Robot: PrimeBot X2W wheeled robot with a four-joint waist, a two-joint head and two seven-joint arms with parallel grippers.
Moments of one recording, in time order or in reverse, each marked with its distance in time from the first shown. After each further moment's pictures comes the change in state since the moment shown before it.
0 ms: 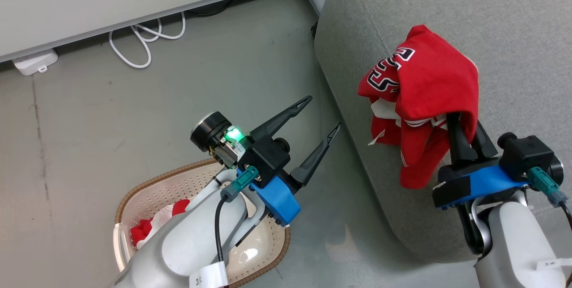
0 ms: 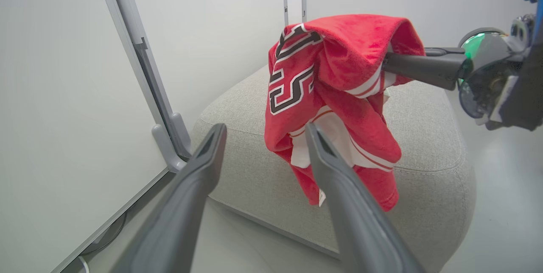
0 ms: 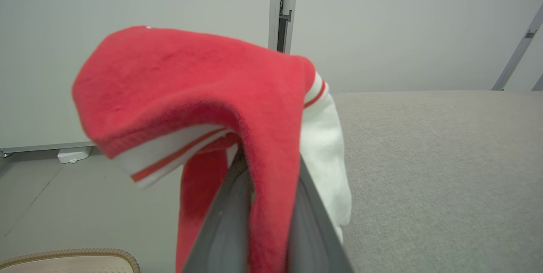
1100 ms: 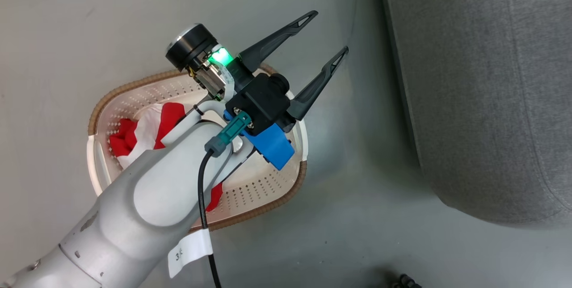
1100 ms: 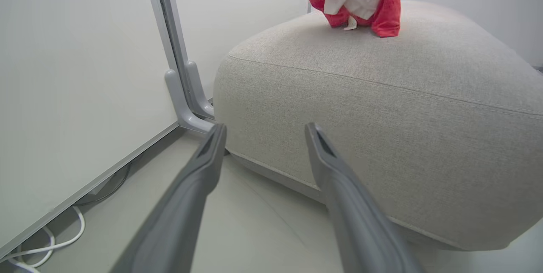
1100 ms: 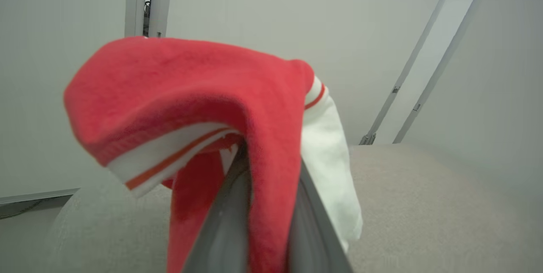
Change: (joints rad) left arm -0.228 0.072 -0.012 -0.092 0.057 0.000 0.013; right arm -0.592 -0.312 -0.444 0.162 -0.046 0.000 -0.002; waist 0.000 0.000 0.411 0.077
